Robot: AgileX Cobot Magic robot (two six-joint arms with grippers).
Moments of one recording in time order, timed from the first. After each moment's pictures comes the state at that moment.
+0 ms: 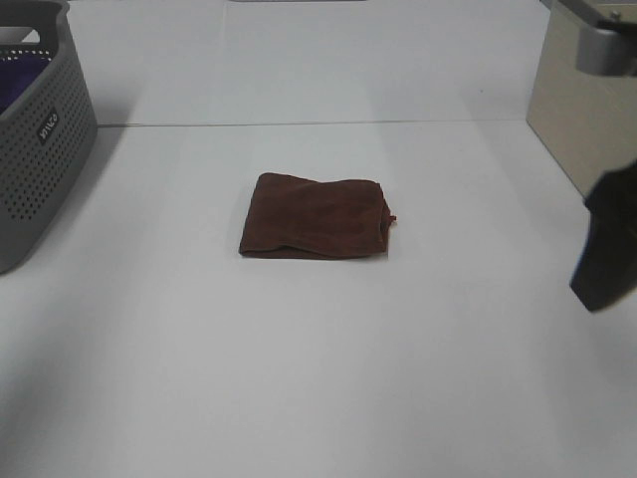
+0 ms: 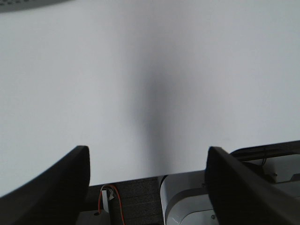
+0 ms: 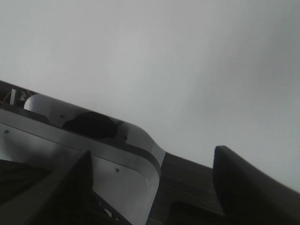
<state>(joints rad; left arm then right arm) -0.19 0.98 -0.85 -0.02 1.14 -0.10 0.32 1.21 -0.98 0.13 1.22 -0.03</state>
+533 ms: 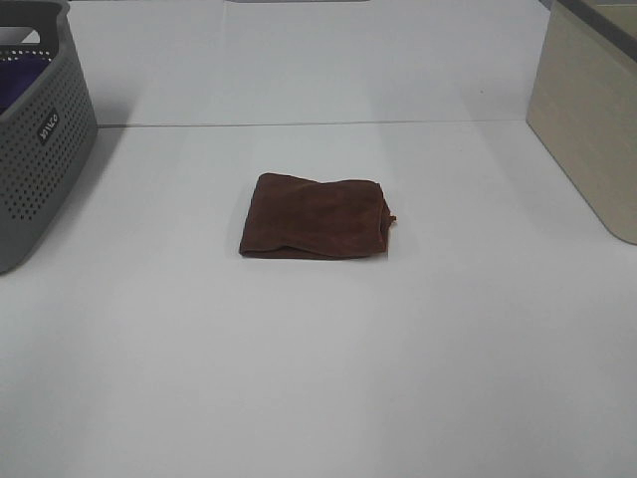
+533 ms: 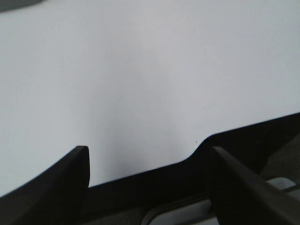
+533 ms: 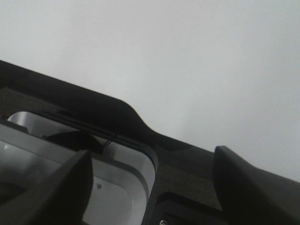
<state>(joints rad) -0.19 0.40 -0.52 -0.14 1.10 0.00 0.32 0.70 -0.60 0.09 1.13 -0.03</state>
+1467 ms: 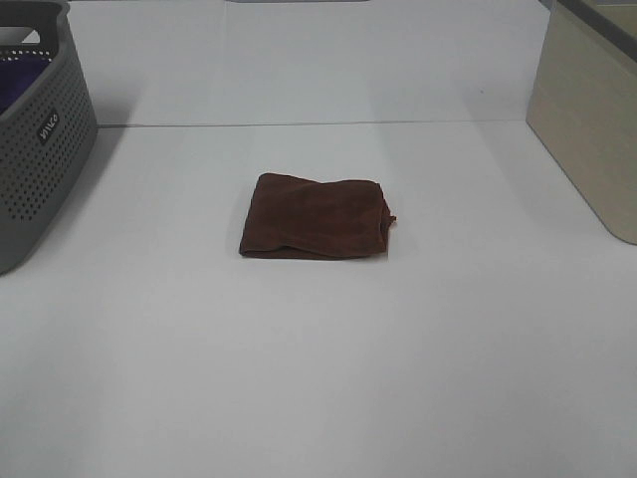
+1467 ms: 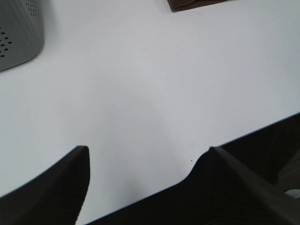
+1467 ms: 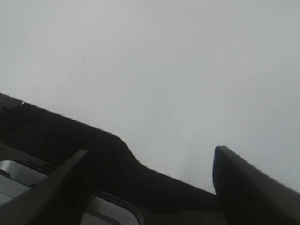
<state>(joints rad) -0.19 0.28 -0.50 -0.19 1.05 0.16 0.32 0.40 -0.51 0.06 1.07 -0.07</state>
